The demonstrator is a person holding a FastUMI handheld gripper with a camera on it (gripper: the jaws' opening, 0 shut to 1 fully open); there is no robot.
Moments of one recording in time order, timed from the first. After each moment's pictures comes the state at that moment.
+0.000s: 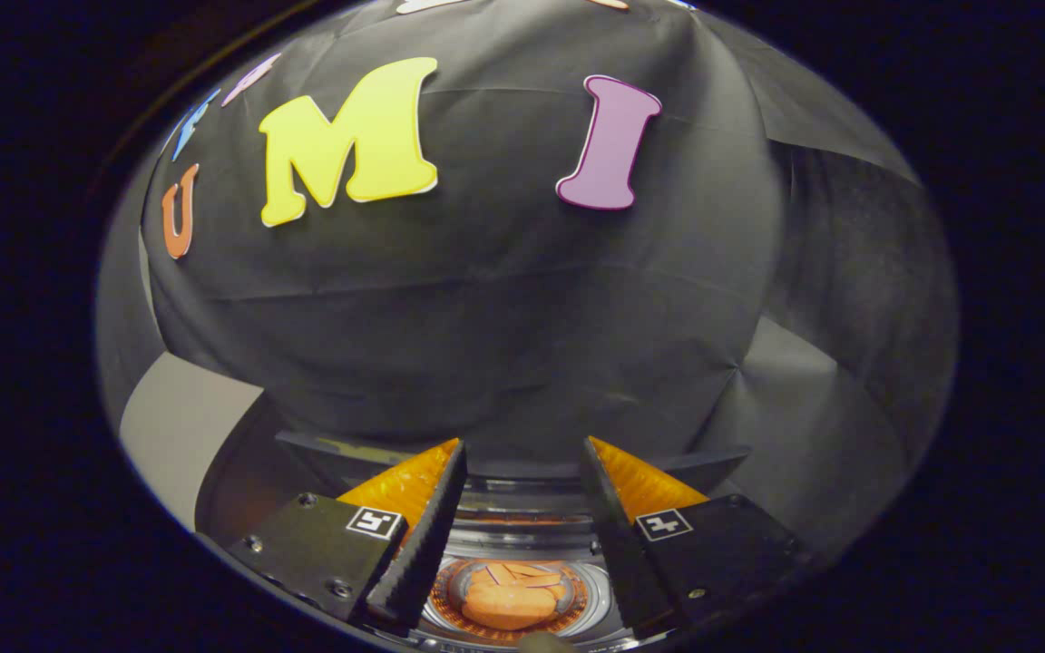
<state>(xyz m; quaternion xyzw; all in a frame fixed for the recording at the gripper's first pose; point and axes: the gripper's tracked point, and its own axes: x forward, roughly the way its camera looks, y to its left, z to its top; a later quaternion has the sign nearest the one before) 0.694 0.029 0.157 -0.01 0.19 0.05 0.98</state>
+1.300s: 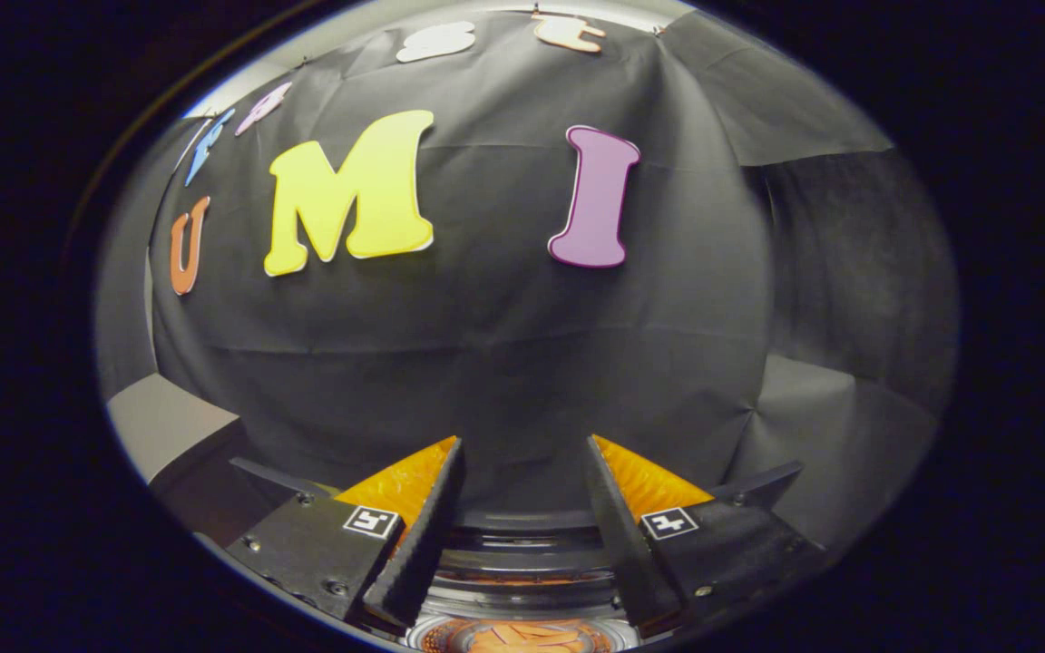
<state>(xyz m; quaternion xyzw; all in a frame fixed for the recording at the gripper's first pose) 0.728 0.028 0.139 0.02 0.03 0.06 1.00</state>
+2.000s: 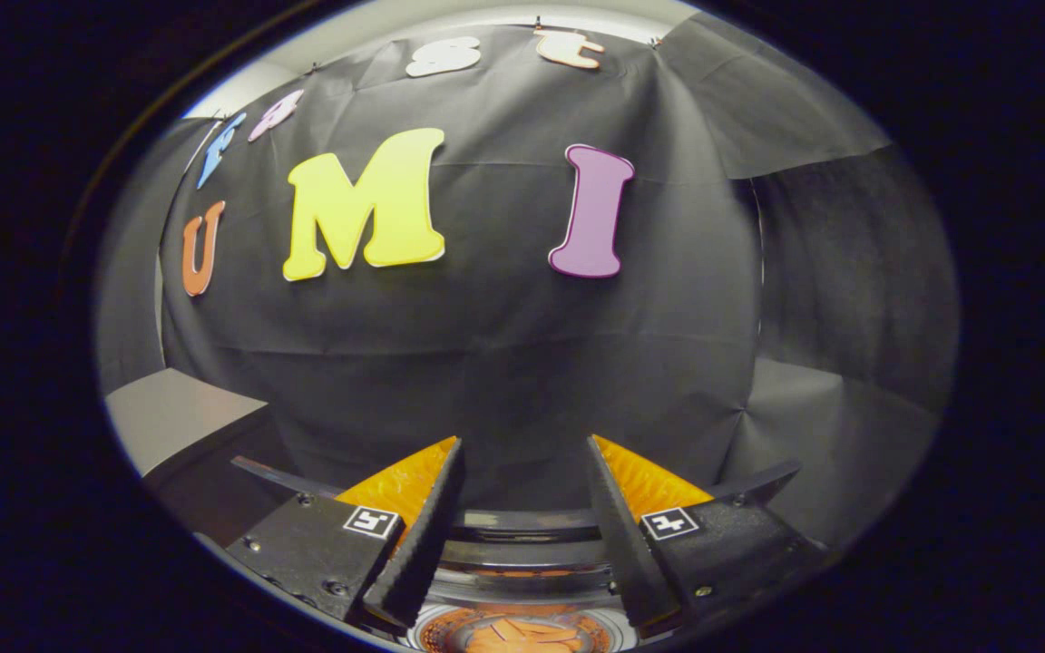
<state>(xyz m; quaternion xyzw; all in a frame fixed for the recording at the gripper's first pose) 0.683 0.023 0.130 0.02 0.01 0.06 1.00</state>
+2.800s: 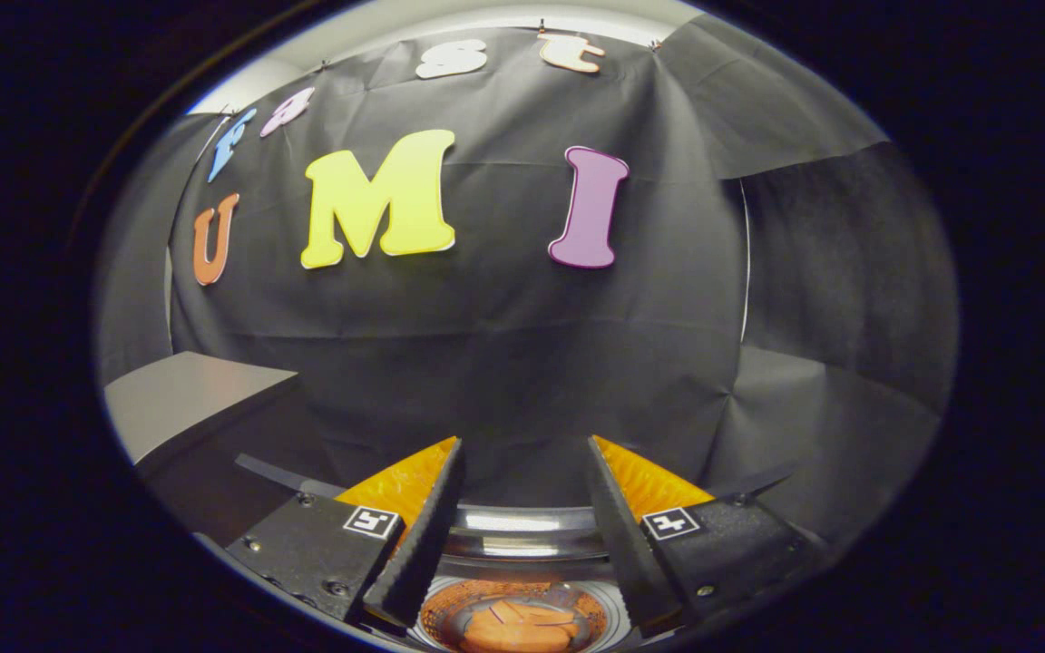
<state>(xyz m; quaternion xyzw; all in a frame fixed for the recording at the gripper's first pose) 0.640 0.018 0.106 0.02 0.02 0.06 1.00</state>
